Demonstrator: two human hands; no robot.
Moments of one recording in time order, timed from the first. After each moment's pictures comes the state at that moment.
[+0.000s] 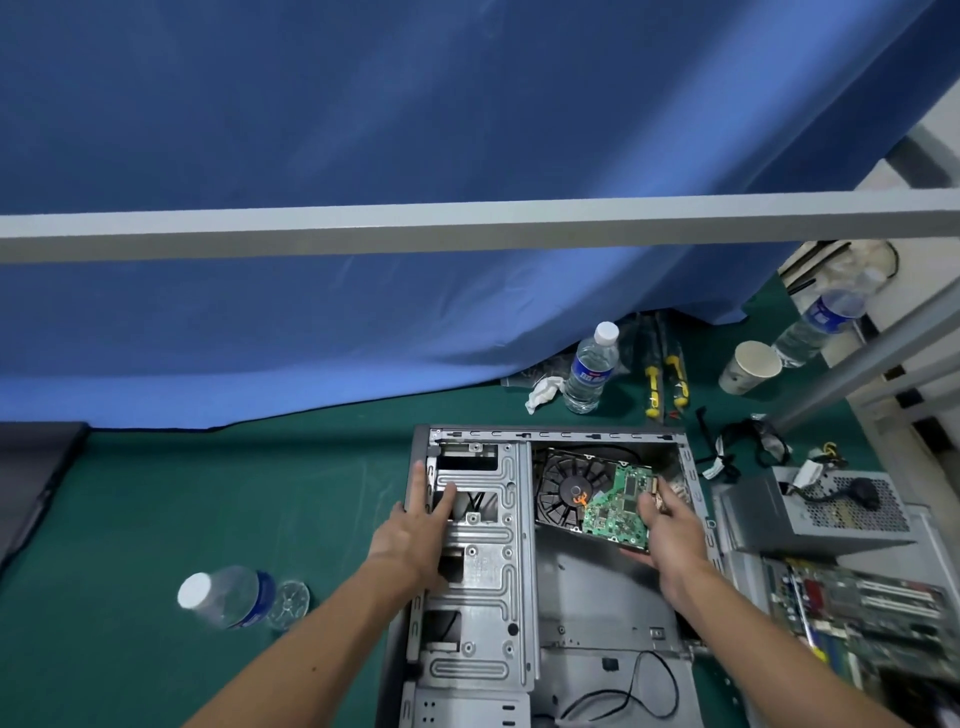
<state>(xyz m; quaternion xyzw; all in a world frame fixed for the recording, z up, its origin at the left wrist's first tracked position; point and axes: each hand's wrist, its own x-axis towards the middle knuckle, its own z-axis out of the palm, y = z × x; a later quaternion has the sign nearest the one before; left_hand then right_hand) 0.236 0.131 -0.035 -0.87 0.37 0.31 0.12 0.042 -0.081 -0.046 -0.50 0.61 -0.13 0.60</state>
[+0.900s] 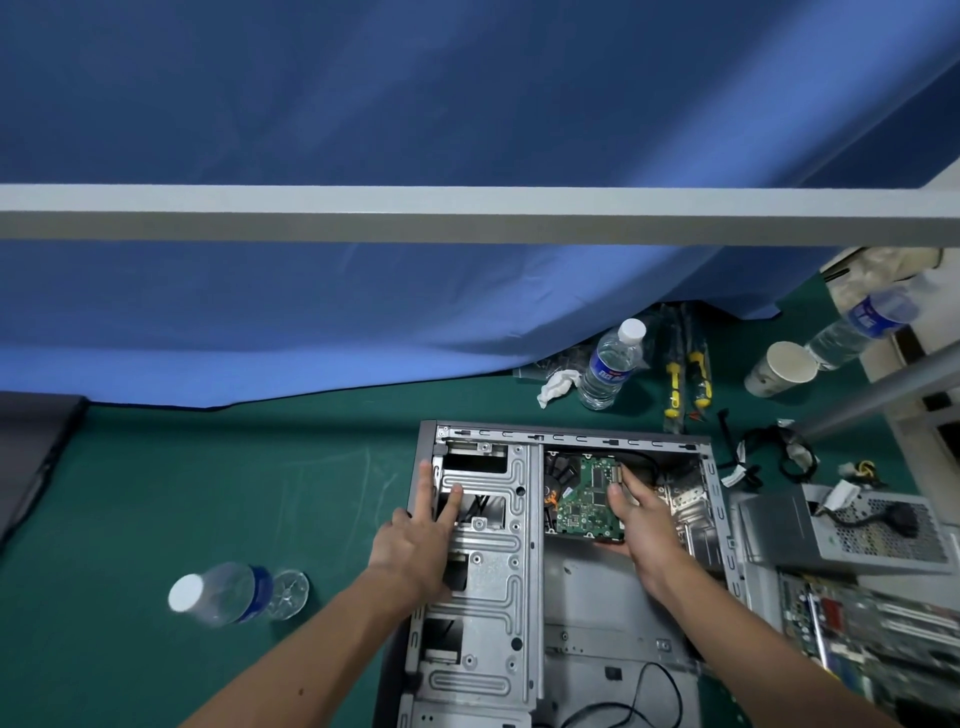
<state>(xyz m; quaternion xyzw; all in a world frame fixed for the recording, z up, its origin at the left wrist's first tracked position) 0.234 0.125 -0.033 -0.85 0.40 0.30 0.18 0.080 -0.087 -0.079 -0.50 0.56 -0.06 0.66</state>
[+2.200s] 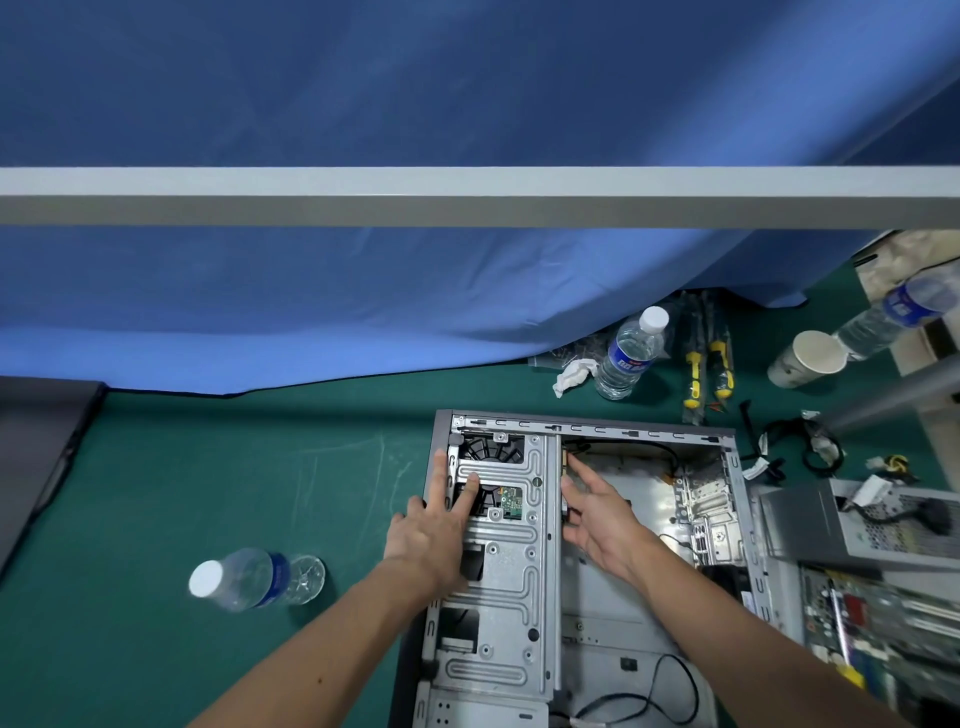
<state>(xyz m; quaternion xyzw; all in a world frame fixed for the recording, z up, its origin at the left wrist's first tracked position) 0.236 0.129 -0.046 -0.86 0.39 0.29 0.17 0.128 -0.049 -0.086 -0.37 0.48 0.02 0.80</state>
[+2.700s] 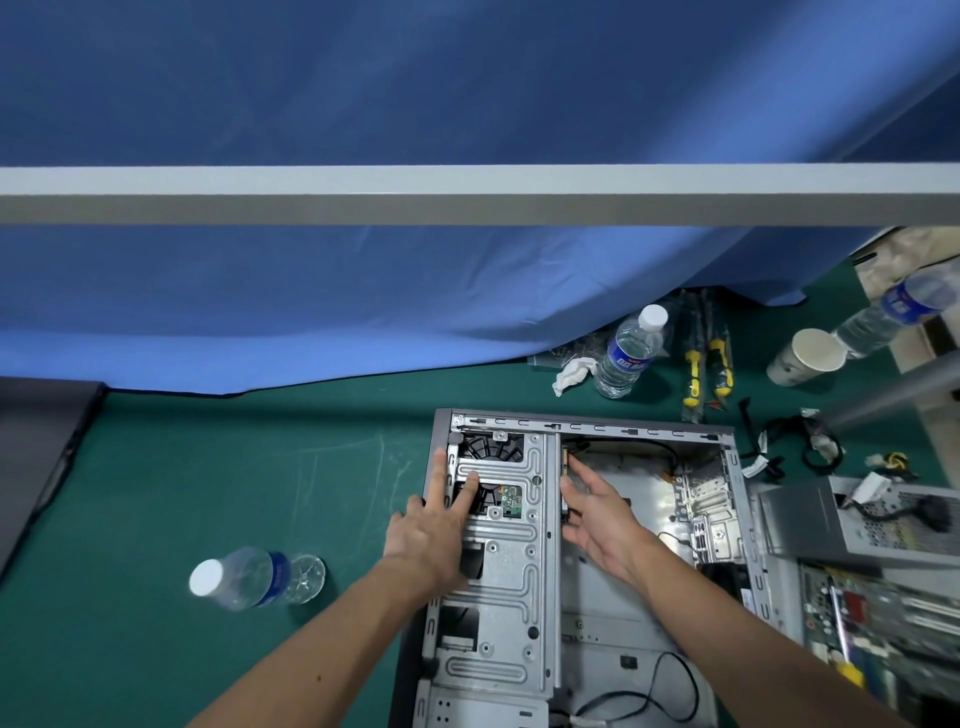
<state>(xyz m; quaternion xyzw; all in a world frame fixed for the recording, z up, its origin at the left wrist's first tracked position) 0.236 0.130 -0.046 -0.86 0.38 0.29 0.17 0.125 -0.046 -0.081 -0.36 0.48 0.02 0.80</state>
